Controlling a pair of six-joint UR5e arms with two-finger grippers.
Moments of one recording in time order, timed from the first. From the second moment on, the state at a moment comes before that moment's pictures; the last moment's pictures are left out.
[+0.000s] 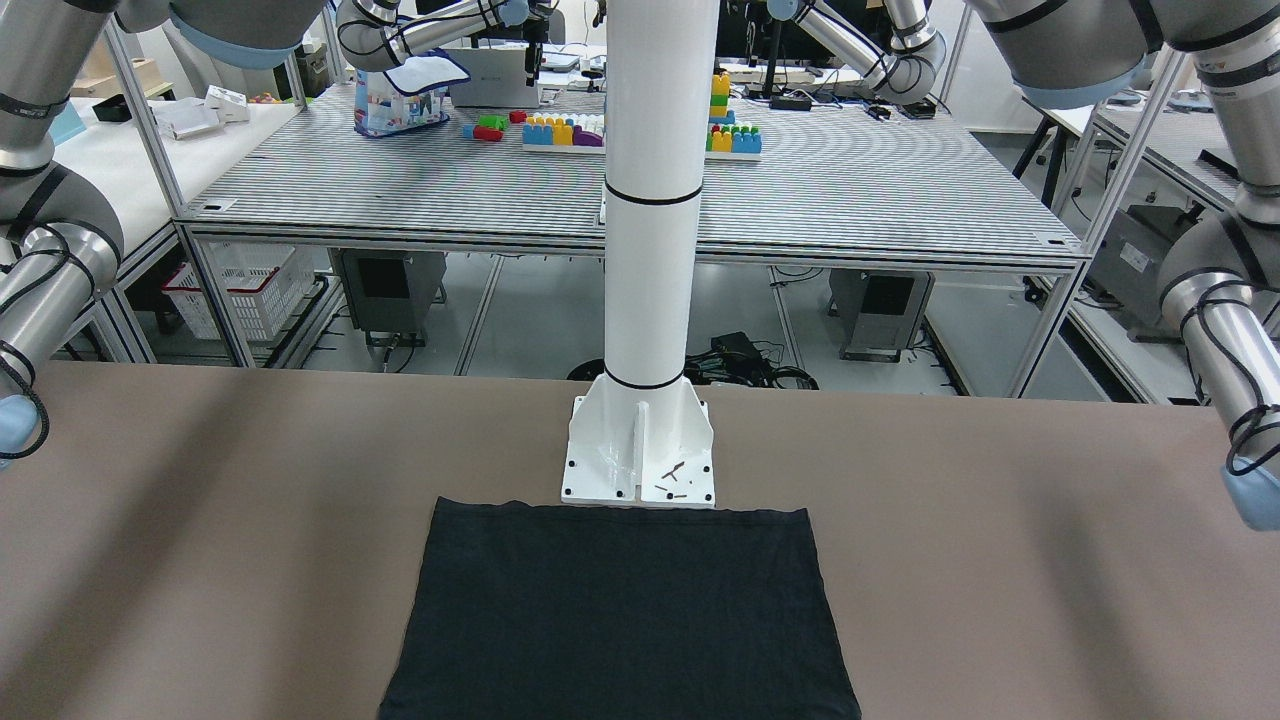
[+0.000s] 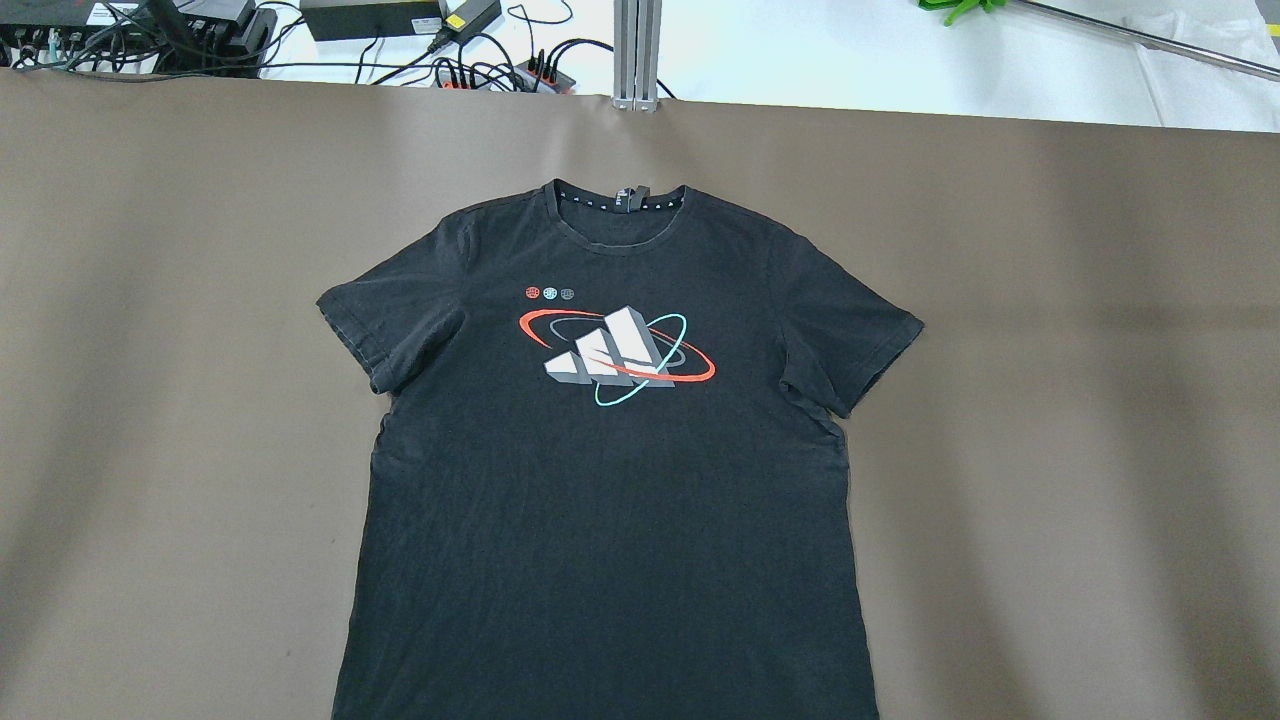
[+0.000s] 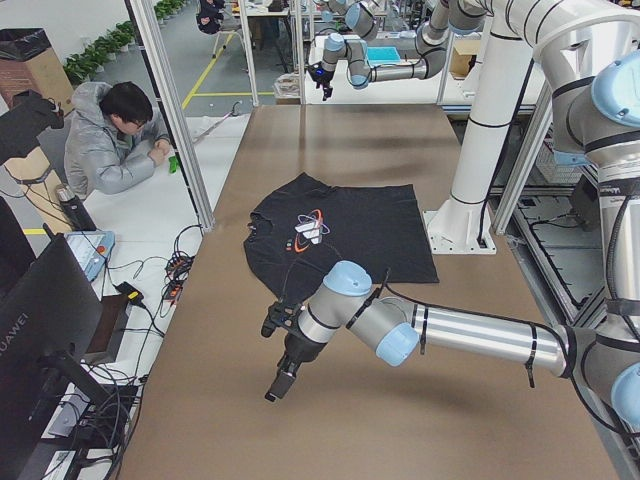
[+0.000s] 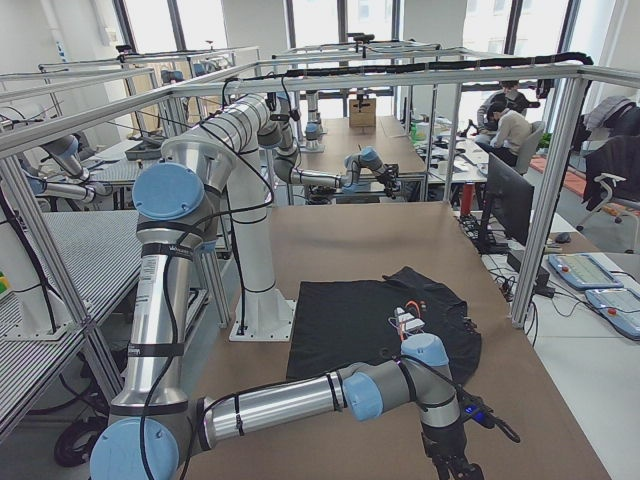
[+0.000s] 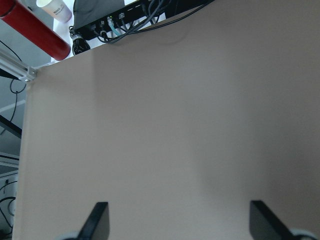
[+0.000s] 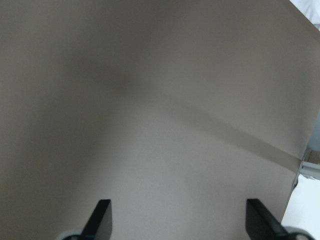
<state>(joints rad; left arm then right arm) -1.38 -1.55 -1.75 -2.09 -1.86 -0.33 1.42 -1.54 1.79 -1.44 1.94 -0.11</state>
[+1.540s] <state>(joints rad) -1.10 -1.78 -1.57 -2.34 -1.91 -0.91 1.04 -1.30 1.44 -0.82 1.94 0.71</state>
